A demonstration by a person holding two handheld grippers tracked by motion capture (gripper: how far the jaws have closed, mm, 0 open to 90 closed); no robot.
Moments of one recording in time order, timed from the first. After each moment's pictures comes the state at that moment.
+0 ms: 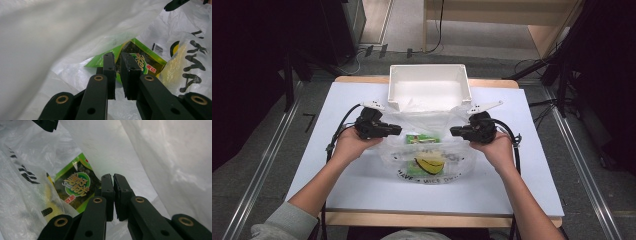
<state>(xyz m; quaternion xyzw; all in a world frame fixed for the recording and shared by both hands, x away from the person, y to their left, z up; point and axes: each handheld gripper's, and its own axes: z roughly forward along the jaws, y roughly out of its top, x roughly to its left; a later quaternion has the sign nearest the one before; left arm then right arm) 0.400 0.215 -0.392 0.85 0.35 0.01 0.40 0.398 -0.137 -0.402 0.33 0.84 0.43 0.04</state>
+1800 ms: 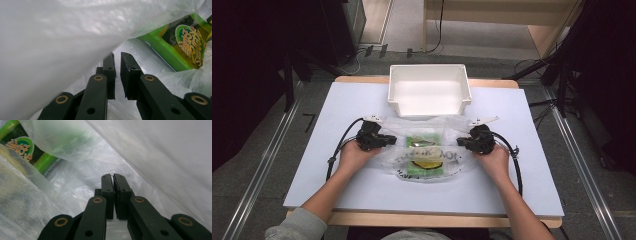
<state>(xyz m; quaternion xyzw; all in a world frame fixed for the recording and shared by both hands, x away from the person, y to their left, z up) 0.404 0.233 -0.462 0.83 0.41 0.03 0.37 0.405 -0.150 -0.476 0.42 0.83 0.37 0.06</state>
